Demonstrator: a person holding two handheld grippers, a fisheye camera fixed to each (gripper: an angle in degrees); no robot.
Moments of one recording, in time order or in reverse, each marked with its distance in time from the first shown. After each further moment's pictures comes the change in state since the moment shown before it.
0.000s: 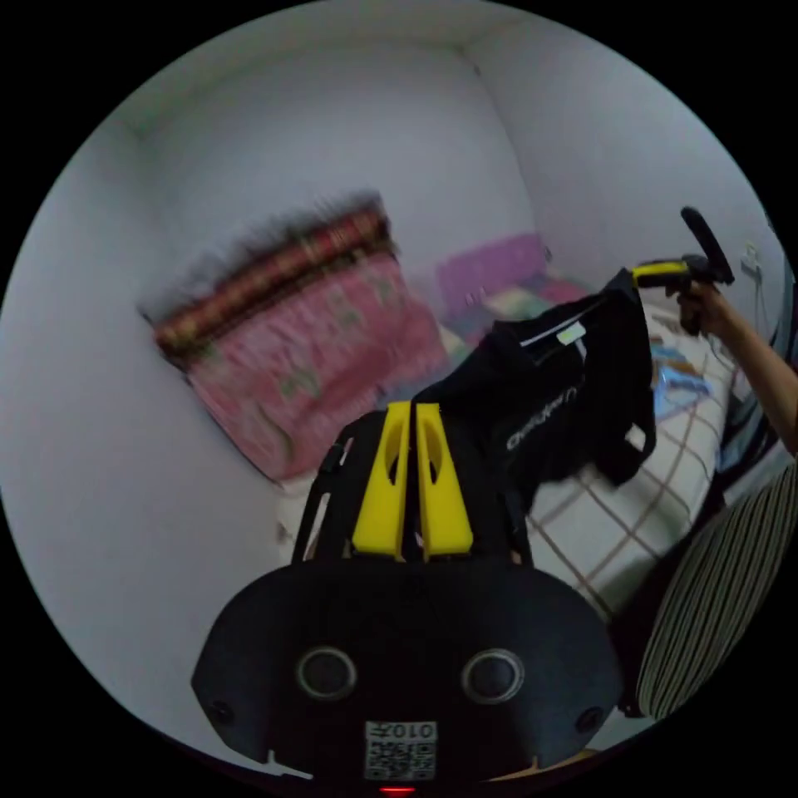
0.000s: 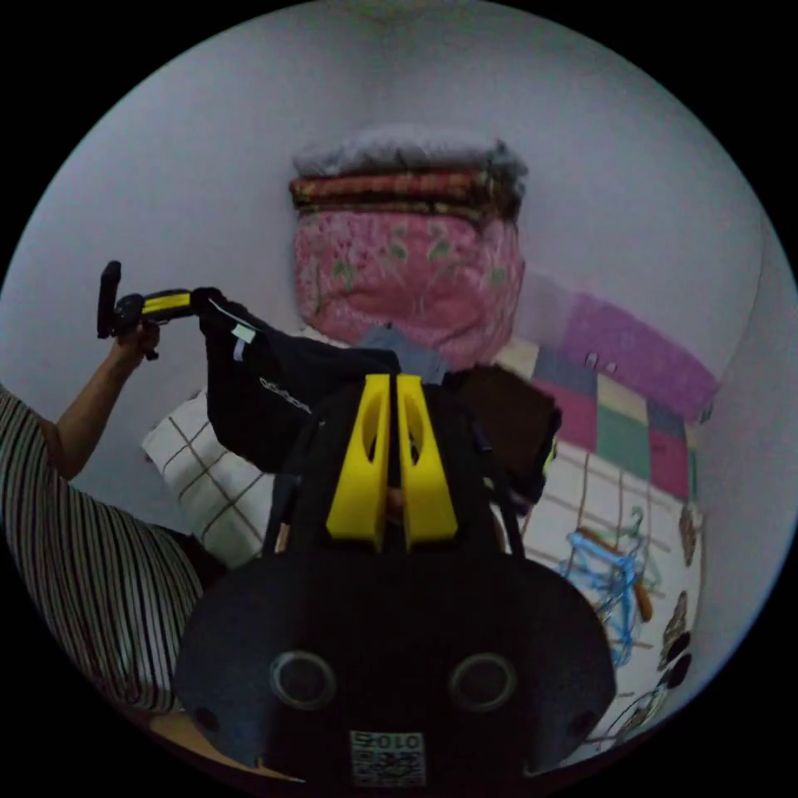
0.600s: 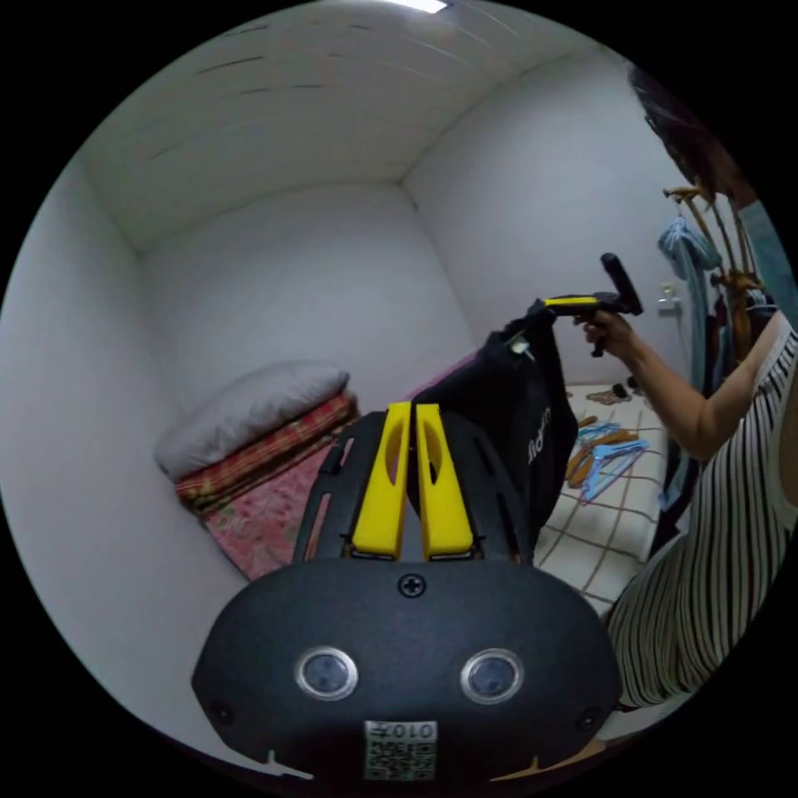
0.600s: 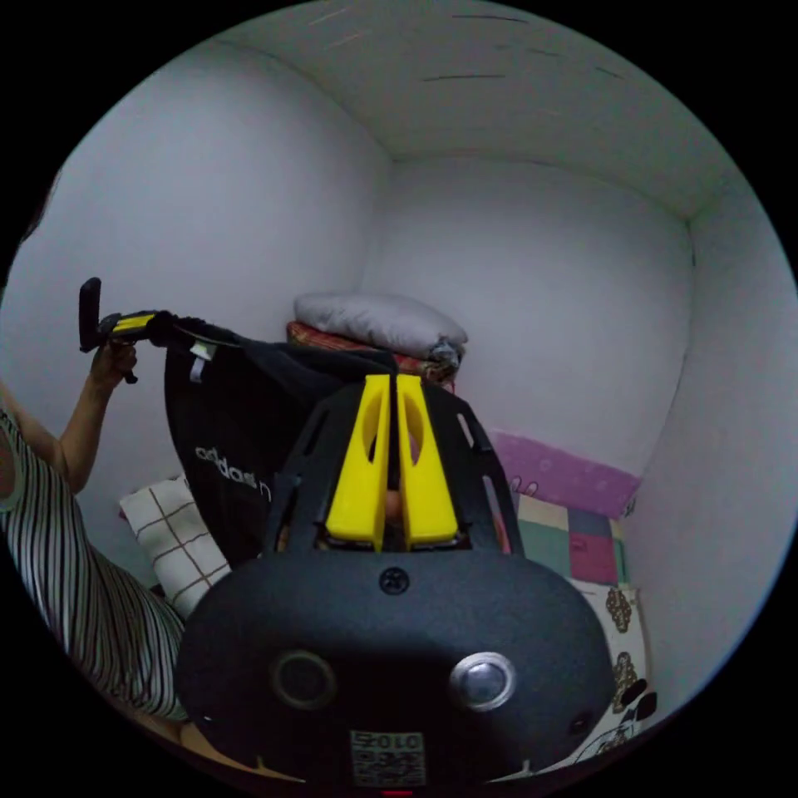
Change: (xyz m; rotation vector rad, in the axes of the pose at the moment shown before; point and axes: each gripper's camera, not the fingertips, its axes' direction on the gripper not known) left arm 0.013 -0.019 -0.230 0.400 0.130 0.128; right arm -0.095 -0.031 -0.177 0.385 0.150 -0.021
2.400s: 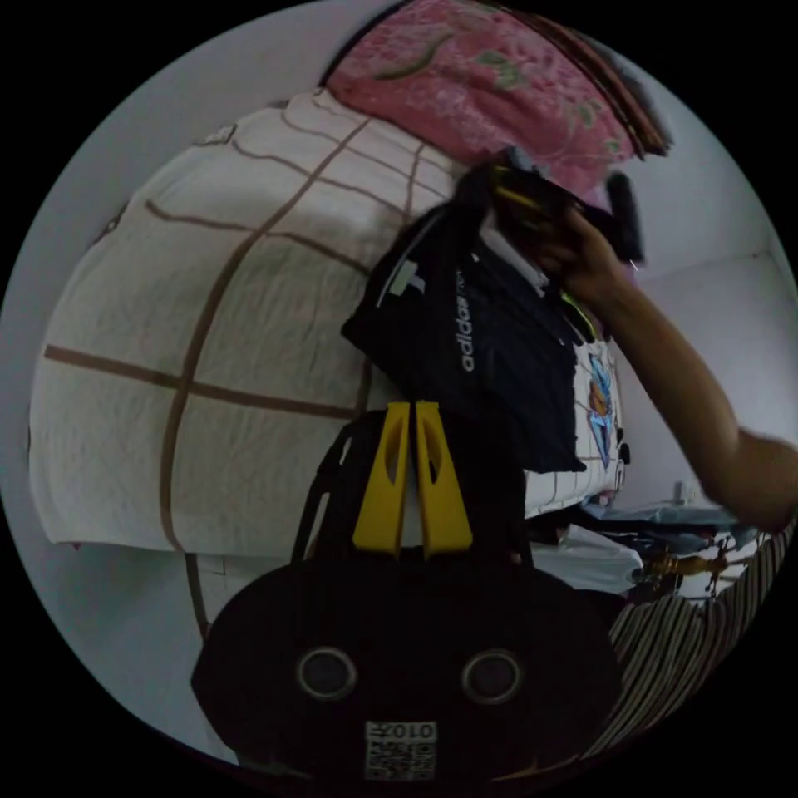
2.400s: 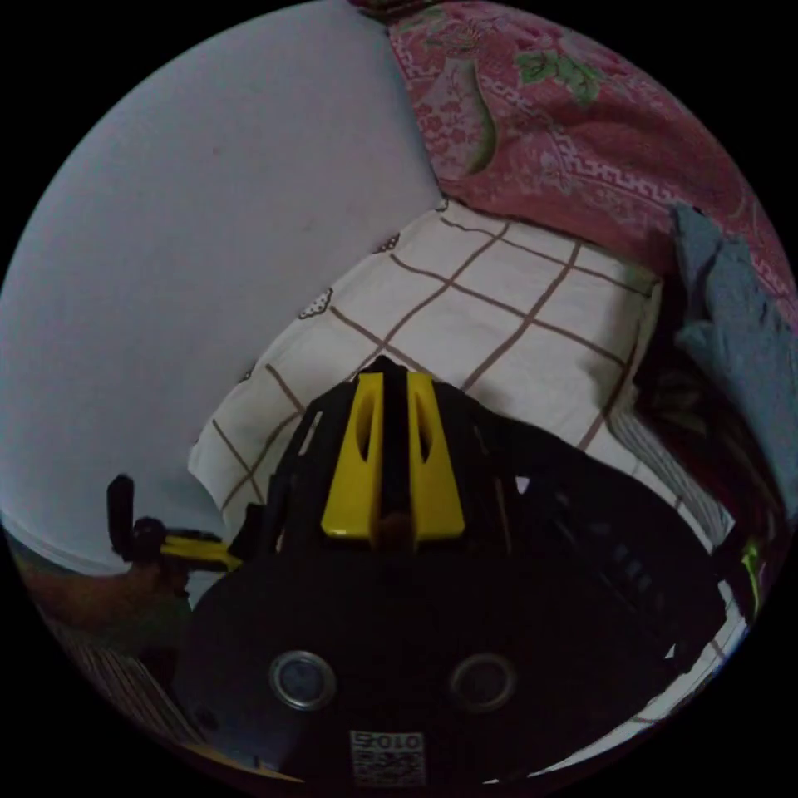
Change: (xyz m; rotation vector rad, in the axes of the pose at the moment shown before) left arm -0.208 0.744 0.333 -0.880 0.246 -1.182; right arm -0.105 0.356 0.805 -0.746 -0.630 0.122
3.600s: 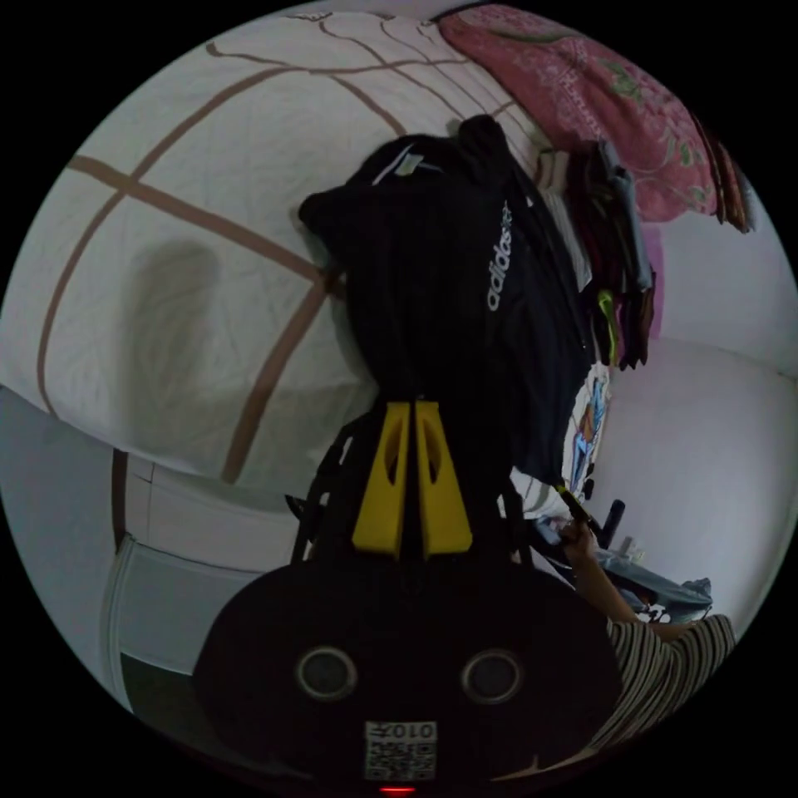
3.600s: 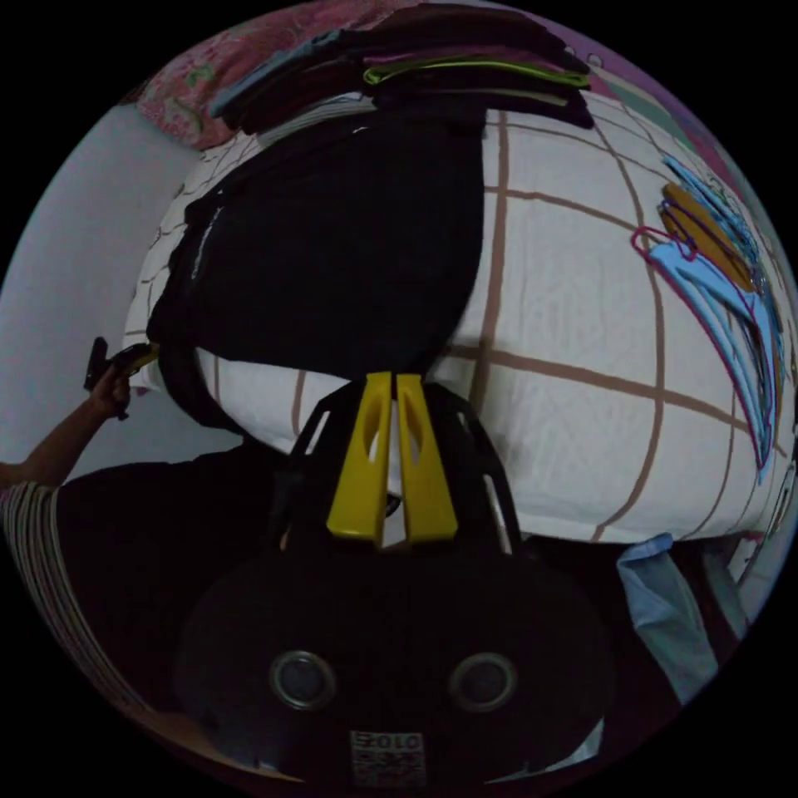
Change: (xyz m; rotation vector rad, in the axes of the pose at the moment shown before) left arm -0.078 -0.091 0.133 -0.138 0.092 -0.301; right arm 0.469 0.486 -0.229 -0.284 0.206 0.543
